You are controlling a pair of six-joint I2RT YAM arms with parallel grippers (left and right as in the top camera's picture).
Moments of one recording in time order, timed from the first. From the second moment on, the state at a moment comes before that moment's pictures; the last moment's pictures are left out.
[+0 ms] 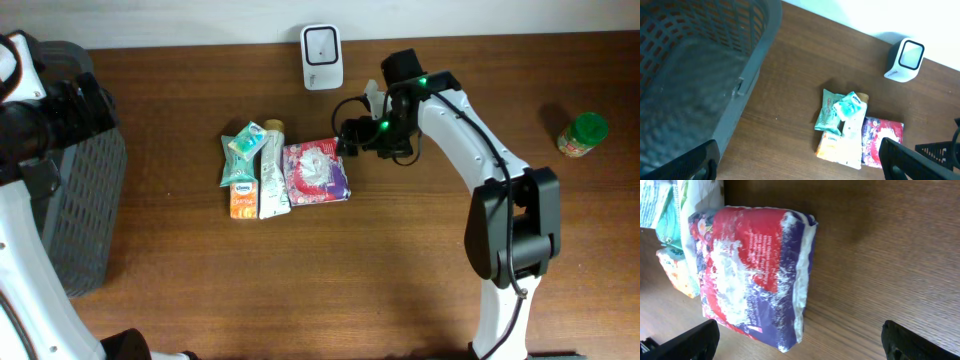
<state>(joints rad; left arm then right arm) 0.31 1.61 2.21 -1.48 0.15 -0.11 0.27 2.13 1.78 -1.01 -0.46 0.15</state>
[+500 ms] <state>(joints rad) 0.31 1.61 2.21 -1.48 0.15 -0.11 0.32 2.26 1.77 -0.98 -0.52 0.16</state>
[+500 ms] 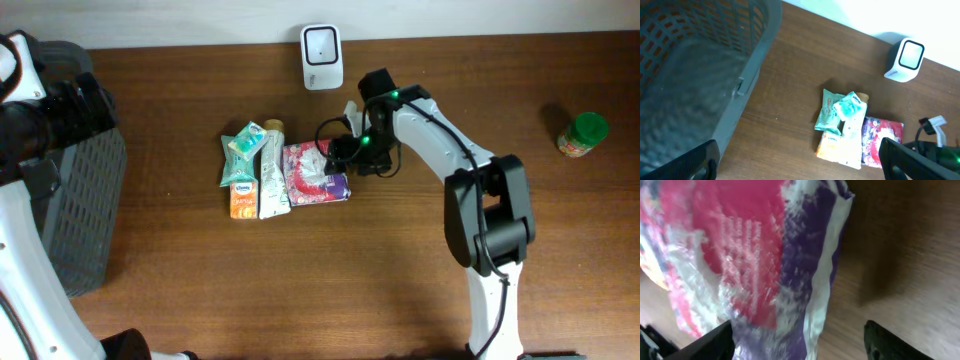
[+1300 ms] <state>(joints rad) 0.31 1.61 2.21 -1.48 0.15 -0.11 0.33 2.29 2.06 -1.36 -0.27 0.02</state>
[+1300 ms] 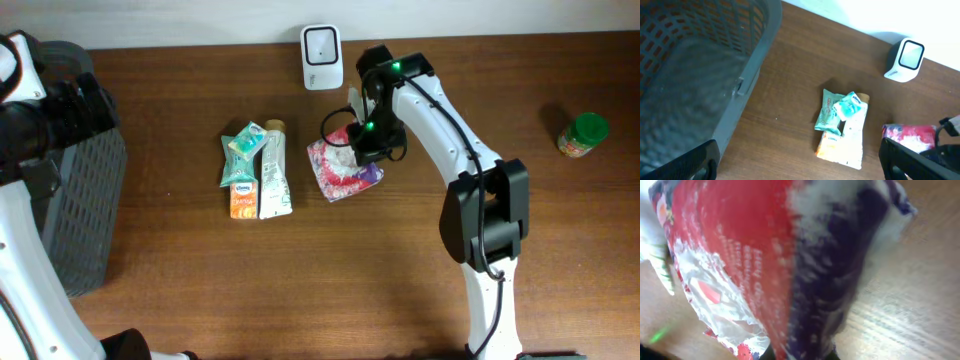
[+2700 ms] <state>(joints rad) 0.31 1.61 2.21 -1.48 0.15 -0.11 0.44 2.29 2.43 -1.51 -0.07 0.22</state>
